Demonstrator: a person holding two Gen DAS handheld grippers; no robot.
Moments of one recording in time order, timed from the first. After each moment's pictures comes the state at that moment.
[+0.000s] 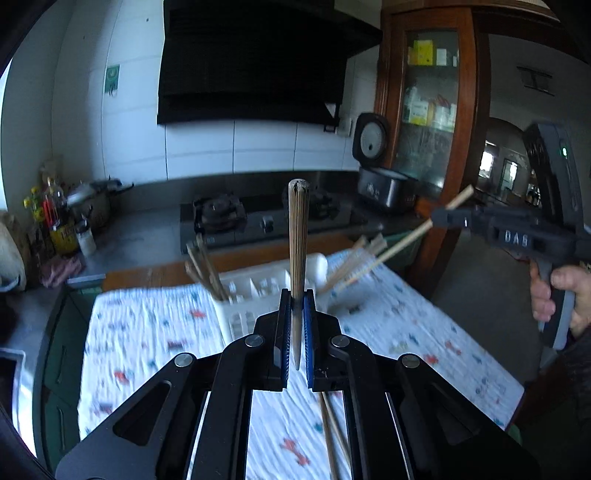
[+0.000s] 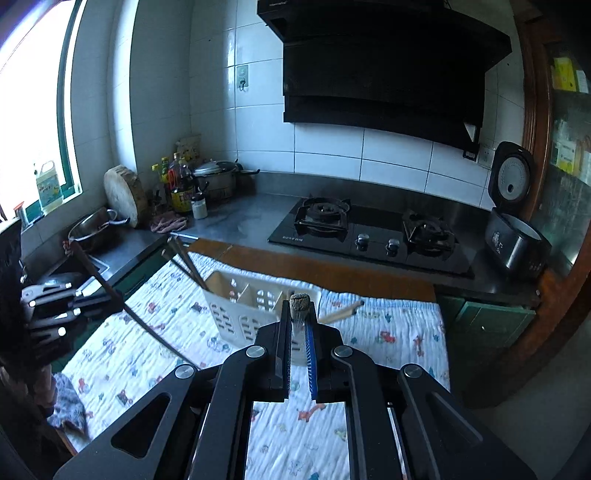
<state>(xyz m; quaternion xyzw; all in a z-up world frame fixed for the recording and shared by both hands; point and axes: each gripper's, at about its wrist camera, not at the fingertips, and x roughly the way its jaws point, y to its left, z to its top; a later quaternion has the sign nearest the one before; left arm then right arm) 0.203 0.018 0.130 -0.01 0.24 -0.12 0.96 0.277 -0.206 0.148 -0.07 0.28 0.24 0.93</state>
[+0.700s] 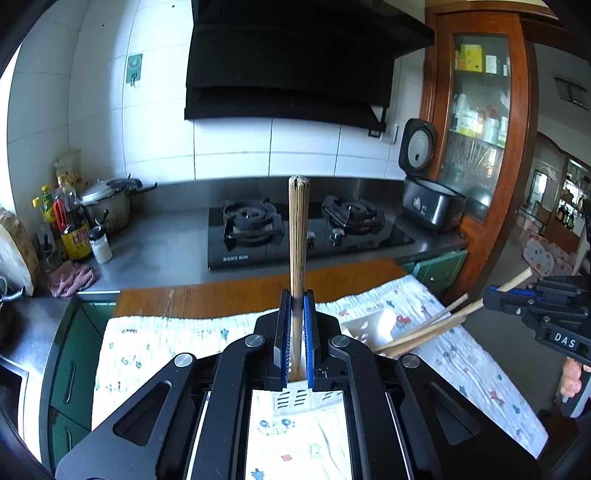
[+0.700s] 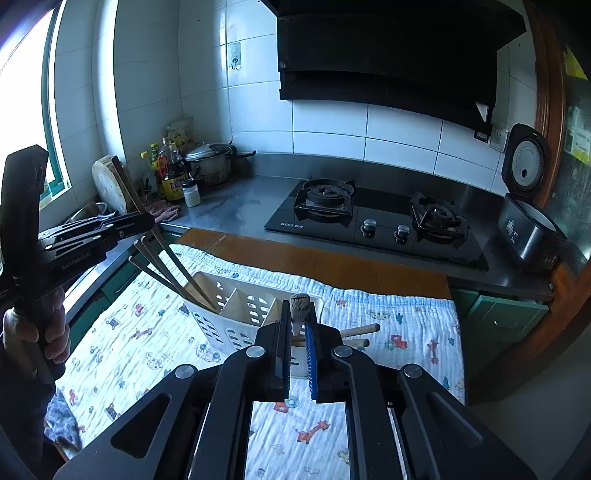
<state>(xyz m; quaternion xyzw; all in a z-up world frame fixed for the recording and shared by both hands) 0.314 0.046 0.130 -0.03 0.26 -0.06 0.96 0.340 -0.178 0.121 -0.07 0.32 0.24 0.91</state>
